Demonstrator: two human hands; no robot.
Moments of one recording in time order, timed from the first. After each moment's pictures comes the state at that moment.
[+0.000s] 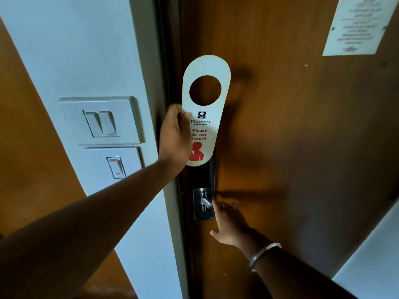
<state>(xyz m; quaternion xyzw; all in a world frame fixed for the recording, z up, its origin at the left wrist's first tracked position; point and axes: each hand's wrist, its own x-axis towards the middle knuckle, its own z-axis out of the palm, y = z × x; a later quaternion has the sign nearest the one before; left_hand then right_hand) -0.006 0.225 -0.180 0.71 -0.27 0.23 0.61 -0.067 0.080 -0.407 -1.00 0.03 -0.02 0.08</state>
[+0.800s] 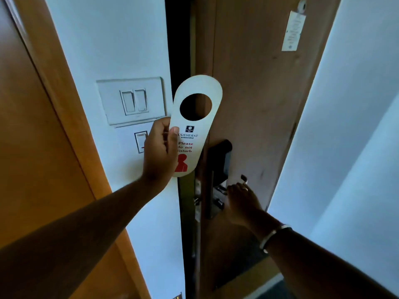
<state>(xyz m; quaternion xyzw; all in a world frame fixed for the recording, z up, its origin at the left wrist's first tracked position) -0.050 0.366 -0.229 0.57 -0.47 0.18 0.65 -0.204 0.197 -0.378 -0.95 0.29 -0.07 -0.02</state>
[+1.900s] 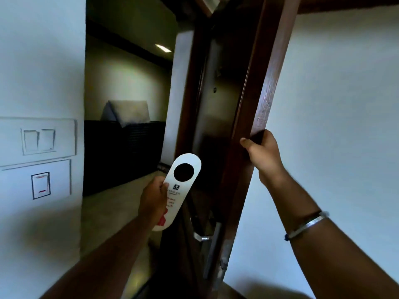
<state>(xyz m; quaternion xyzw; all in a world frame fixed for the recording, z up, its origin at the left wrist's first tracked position) -0.161 0.272 -0.265 0.58 -0.54 -0.09 0.60 -0.402 0.271 -0.083 -0.61 0.46 -0.61 0.23</state>
